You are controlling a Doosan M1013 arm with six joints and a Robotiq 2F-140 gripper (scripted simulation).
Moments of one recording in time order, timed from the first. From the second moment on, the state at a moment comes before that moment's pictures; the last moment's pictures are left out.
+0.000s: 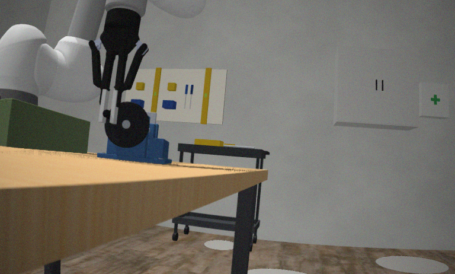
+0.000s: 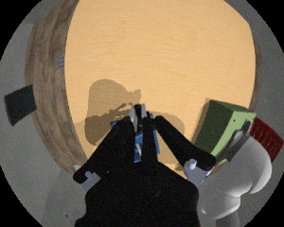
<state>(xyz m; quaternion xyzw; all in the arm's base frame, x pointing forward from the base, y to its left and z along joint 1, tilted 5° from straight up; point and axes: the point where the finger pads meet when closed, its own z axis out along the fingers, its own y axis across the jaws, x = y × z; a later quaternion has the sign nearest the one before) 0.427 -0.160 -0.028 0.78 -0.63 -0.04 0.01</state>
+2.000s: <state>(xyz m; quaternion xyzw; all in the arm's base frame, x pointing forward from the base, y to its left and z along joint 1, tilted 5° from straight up) 0.464 -0.150 -0.078 0.78 -0.63 -0.04 0.01</state>
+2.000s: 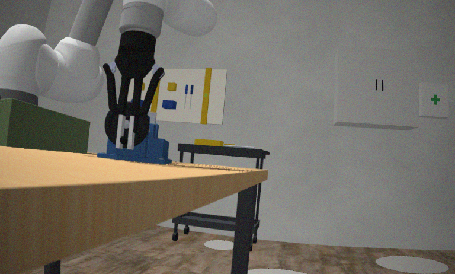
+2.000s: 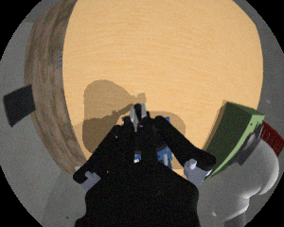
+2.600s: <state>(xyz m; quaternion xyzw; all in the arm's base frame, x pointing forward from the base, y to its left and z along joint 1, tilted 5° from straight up) 0.432 -0.157 -0.067 0.78 -0.63 -0.04 0.01</state>
